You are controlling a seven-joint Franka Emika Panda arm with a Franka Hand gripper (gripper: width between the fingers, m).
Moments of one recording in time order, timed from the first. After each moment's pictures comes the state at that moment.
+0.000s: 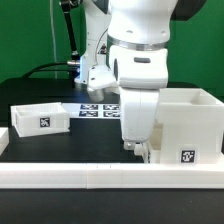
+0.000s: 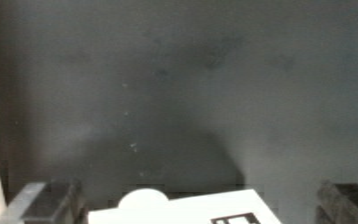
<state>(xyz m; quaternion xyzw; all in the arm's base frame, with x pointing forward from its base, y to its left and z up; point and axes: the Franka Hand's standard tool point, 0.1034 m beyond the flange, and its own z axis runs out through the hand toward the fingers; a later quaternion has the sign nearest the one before) 0.582 0.013 0.048 -0.71 -0.70 0.08 0.06</state>
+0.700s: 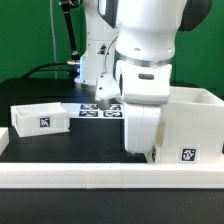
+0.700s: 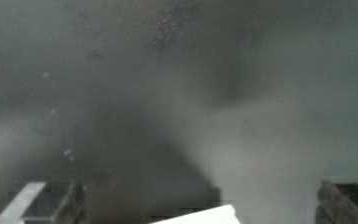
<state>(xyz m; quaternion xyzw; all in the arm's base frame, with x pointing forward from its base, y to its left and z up) 0.563 0.024 0.028 -0.73 -0.68 0.10 0.07</state>
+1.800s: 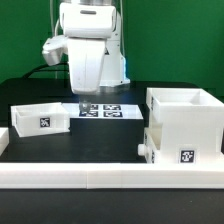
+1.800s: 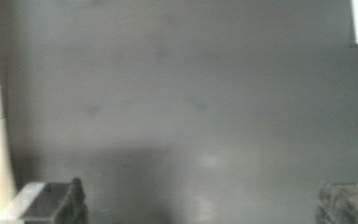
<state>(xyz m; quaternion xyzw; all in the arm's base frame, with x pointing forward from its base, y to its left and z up) 0.545 -0.060 0.096 -0.71 -0.71 0.04 0.02</state>
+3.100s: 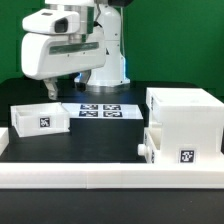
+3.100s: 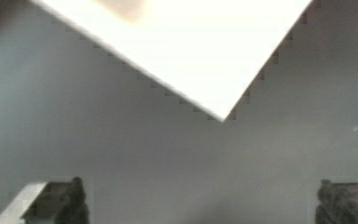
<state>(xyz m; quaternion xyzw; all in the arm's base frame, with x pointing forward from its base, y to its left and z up) 0.439 -0.100 0.080 -0.92 -0.40 0.01 -0.01</state>
